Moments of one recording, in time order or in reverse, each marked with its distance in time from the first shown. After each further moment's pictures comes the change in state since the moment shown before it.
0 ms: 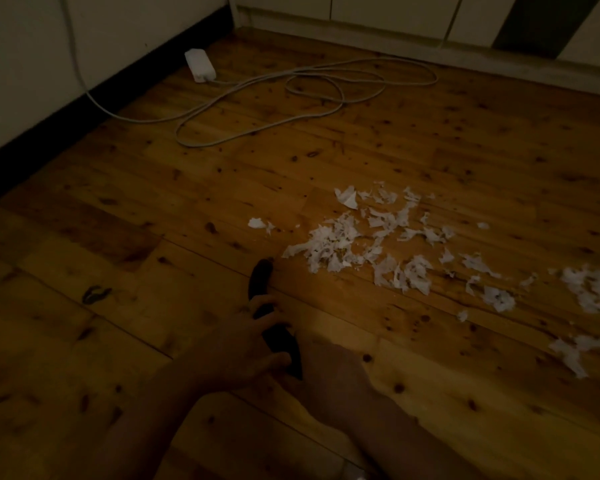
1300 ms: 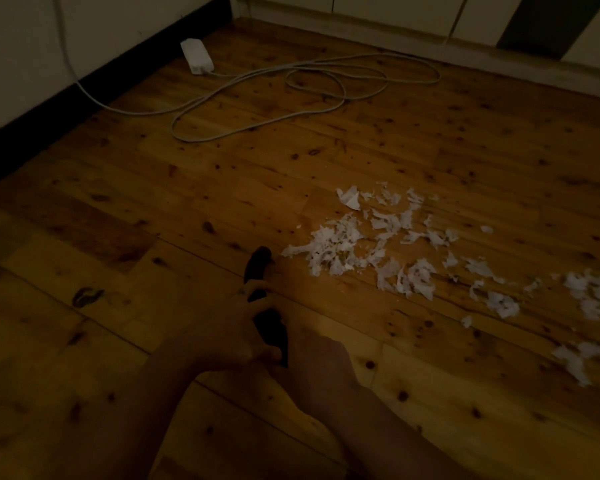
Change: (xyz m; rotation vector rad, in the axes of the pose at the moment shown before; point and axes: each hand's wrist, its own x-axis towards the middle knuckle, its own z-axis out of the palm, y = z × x) left_hand 0.021 -0.017 -0.024 -0.077 -0.084 -0.085; right_hand 0.029 -0.017 -0.001 -0.008 -0.005 0.073
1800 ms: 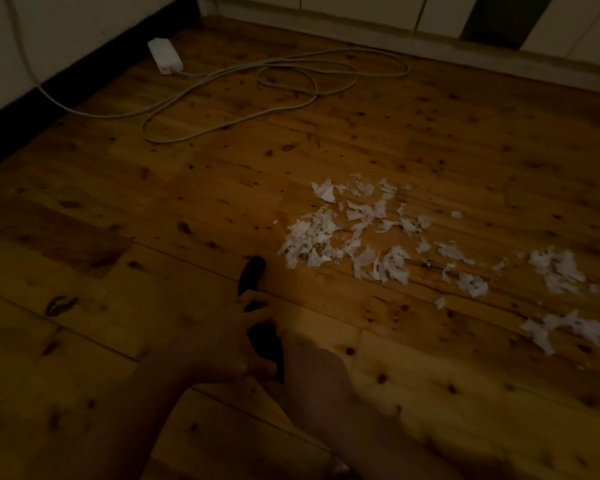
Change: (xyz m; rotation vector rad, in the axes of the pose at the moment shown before) left_hand -0.006 0.029 0.010 0.119 -0.131 0.015; right_hand -0.034 0.012 0.001 0.034 -0.020 0.054
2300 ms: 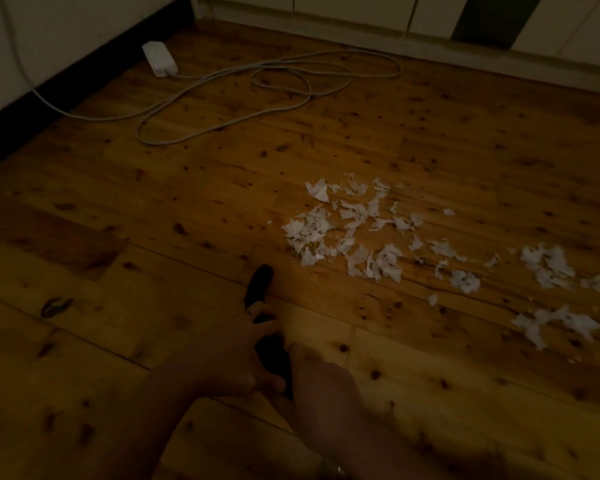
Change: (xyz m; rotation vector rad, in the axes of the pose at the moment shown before) left_hand -0.008 0.033 0.006 0.061 -0.028 0.036; right_hand -0.026 0.011 0.002 -0.010 0.022 -0.001
